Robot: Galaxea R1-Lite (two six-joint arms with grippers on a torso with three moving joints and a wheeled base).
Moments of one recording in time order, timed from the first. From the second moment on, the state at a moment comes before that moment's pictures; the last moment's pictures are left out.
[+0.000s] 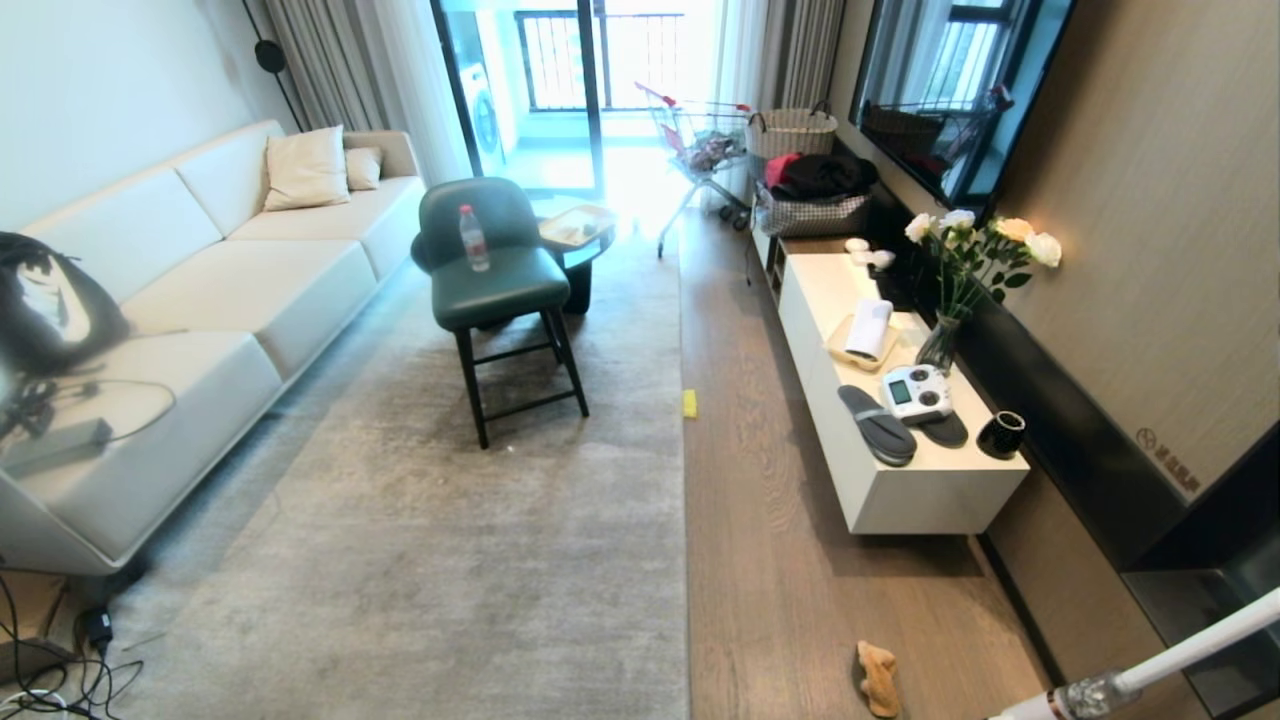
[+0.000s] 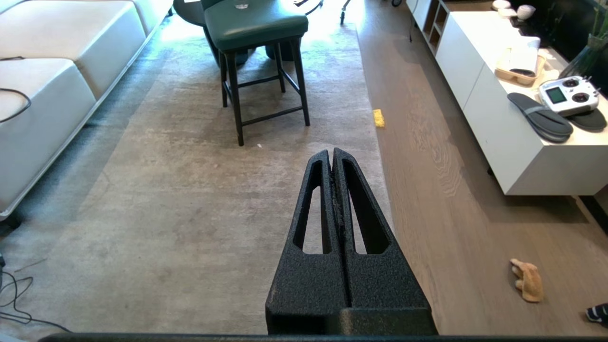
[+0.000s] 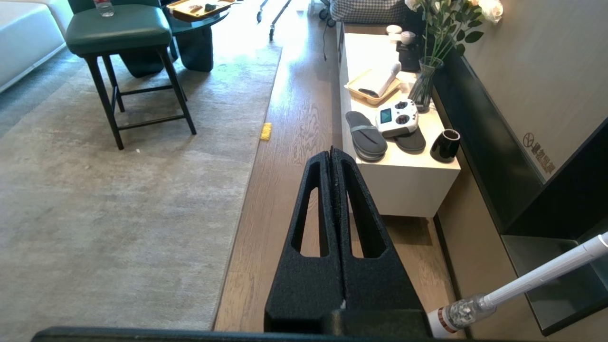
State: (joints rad) left arm -0.01 0.00 0.00 0.00 0.00 -0.01; right arm 0.00 0.00 0.00 -0.05 0.03 -0.05
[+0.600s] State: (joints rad) left arm -0.01 0.00 0.00 0.00 0.00 -0.01; right arm 0.00 0.00 0.00 -0.05 0.02 -0.05
